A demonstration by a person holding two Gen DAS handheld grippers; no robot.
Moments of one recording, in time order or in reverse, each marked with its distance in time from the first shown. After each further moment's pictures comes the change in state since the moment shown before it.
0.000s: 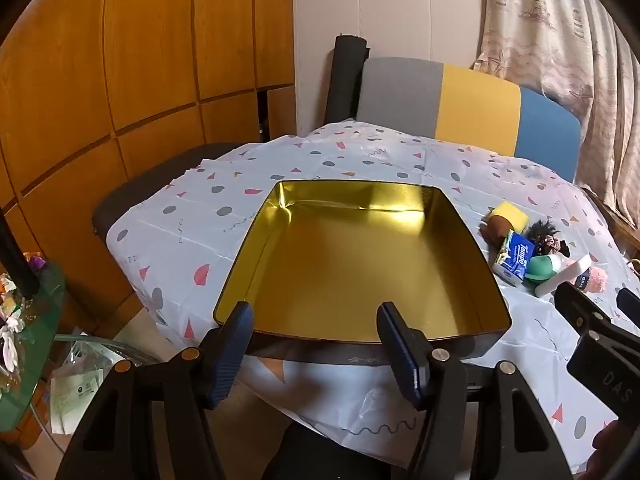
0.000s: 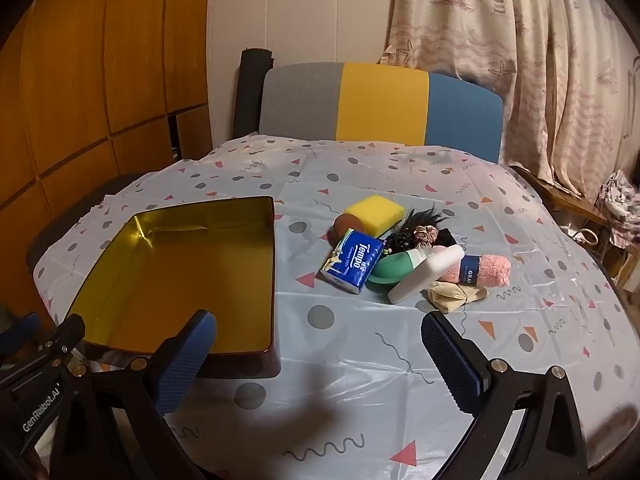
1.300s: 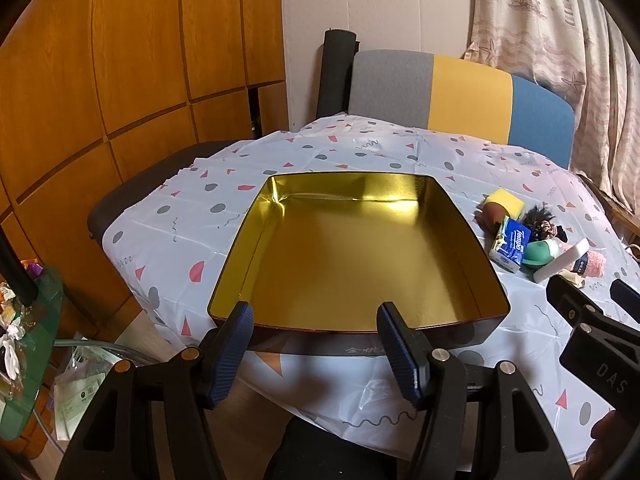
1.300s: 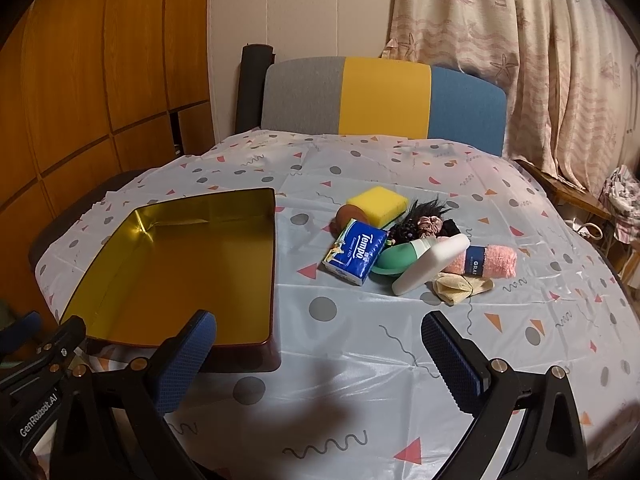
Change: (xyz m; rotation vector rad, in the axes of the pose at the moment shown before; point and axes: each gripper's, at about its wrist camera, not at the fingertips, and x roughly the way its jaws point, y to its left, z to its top) left arm 0.002 -0.004 -0.005 0.032 0.027 -0.024; right arm 0.006 -0.002 -0.006 0.014 0.019 0.010
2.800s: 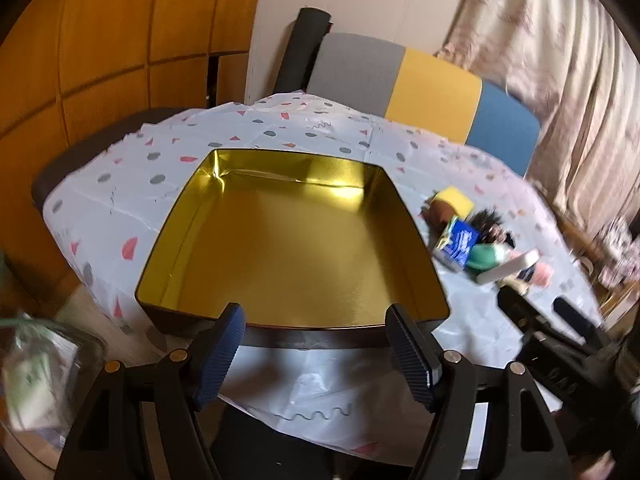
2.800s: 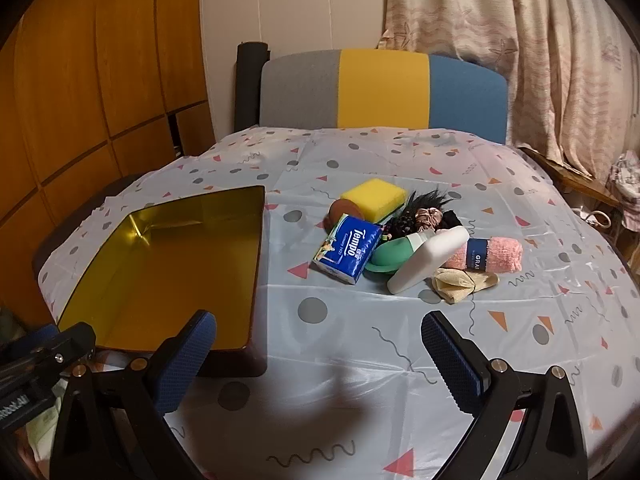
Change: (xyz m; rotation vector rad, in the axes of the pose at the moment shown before) left arm 0.013 -0.010 0.010 -0.050 0.091 -0.226; right arm 0.017 -0.025 0.003 0.034 0.023 0.043
